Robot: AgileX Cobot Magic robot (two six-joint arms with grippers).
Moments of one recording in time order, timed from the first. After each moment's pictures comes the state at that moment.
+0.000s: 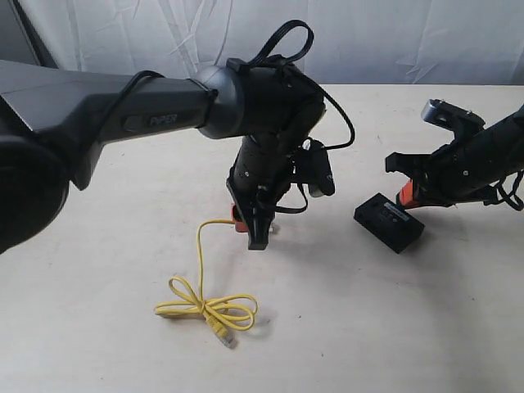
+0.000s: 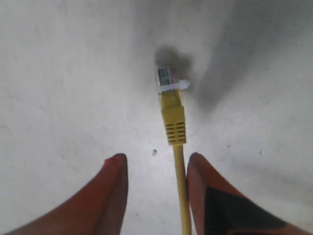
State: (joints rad) left arm -0.81 2.27 -1.79 0.25 1.22 0.56; right arm -0.01 1.91 -0.97 0.86 0.57 -0.67
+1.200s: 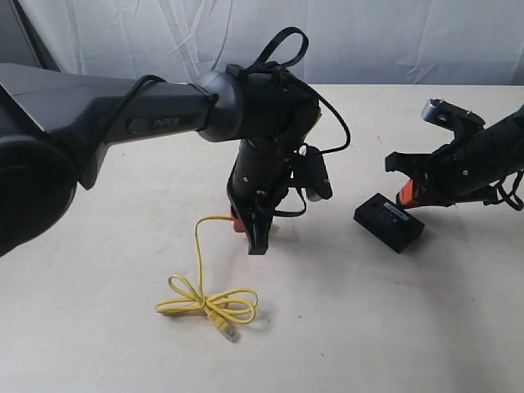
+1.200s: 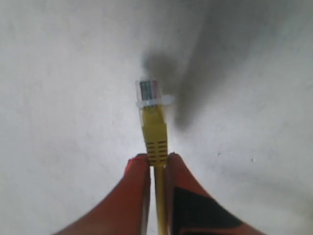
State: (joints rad) left arm -0.80 2.29 -1.78 0.21 1.22 0.55; right arm -0.01 1.91 -0.97 0.86 0.57 -0.67
